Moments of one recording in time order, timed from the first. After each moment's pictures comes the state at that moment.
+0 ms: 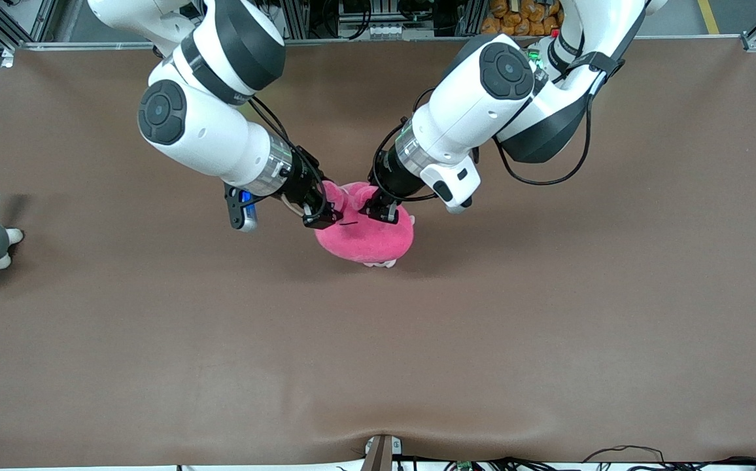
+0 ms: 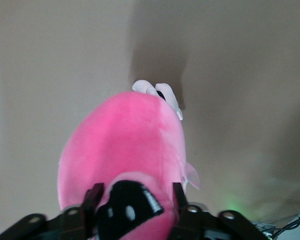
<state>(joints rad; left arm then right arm) -0.31 0.46 -0.49 -1.37 -0.15 2.15 -2.24 0.54 0.34 -0.01 -1.44 0.44 1.89 1.71</state>
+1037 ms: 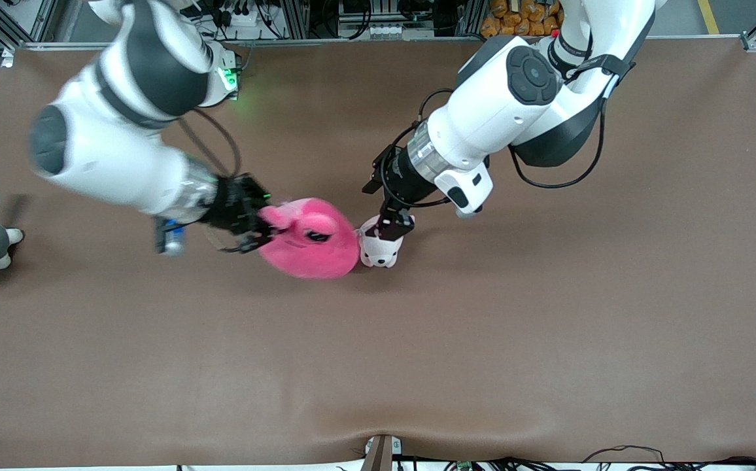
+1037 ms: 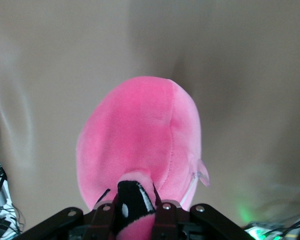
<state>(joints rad) -0.28 0.46 -0.49 -1.35 -0.20 2.16 -2.24 0.32 0.34 -0.02 -1.37 0.46 1.72 1.57</state>
